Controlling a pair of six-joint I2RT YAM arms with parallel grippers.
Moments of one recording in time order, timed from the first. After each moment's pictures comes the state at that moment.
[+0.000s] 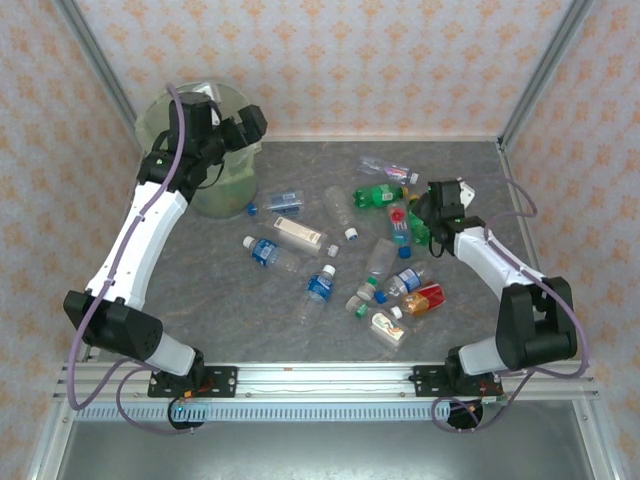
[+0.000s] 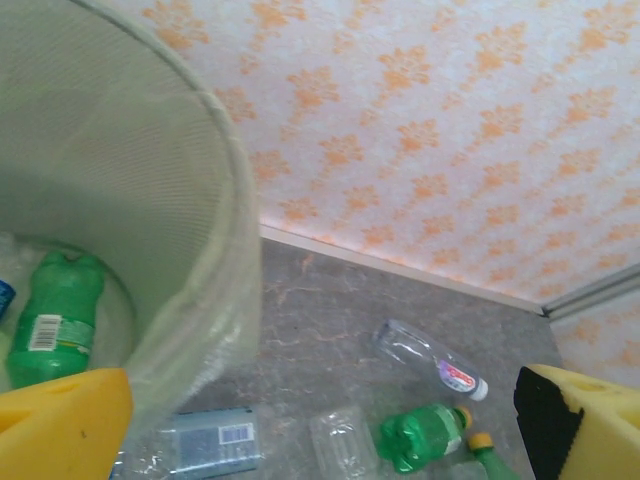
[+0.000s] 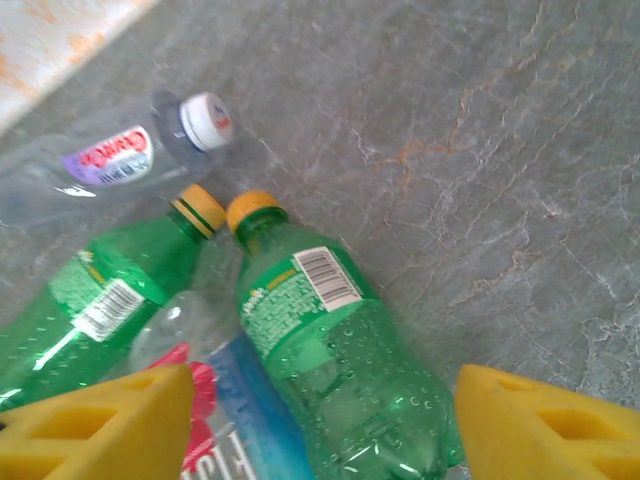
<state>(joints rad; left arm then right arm) -0.19 1.49 1.66 -0.59 0.00 -0.56 0.17 1.43 0.90 -0.29 0.25 0.73</state>
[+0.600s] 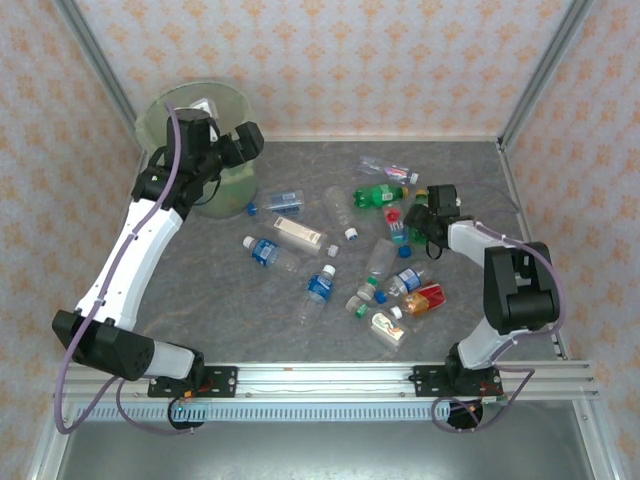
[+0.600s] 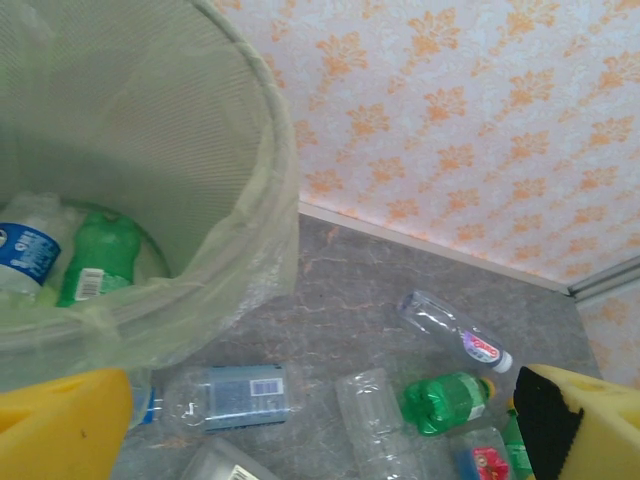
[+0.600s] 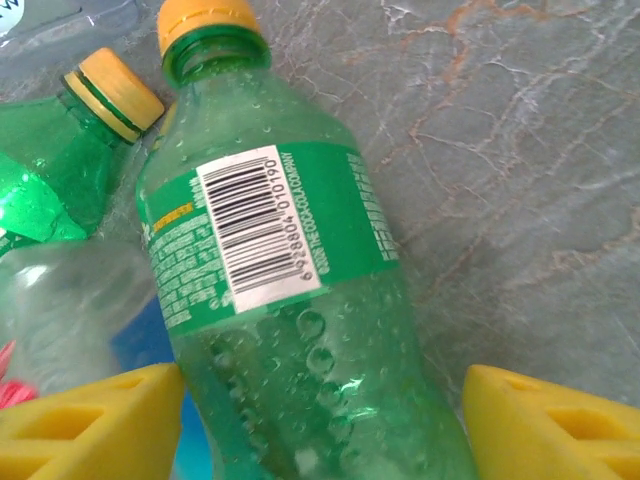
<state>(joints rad) -0.21 1.39 1.55 -0.63 -0.05 -0.55 0.11 1.65 0.90 -0.19 0.05 0.63</state>
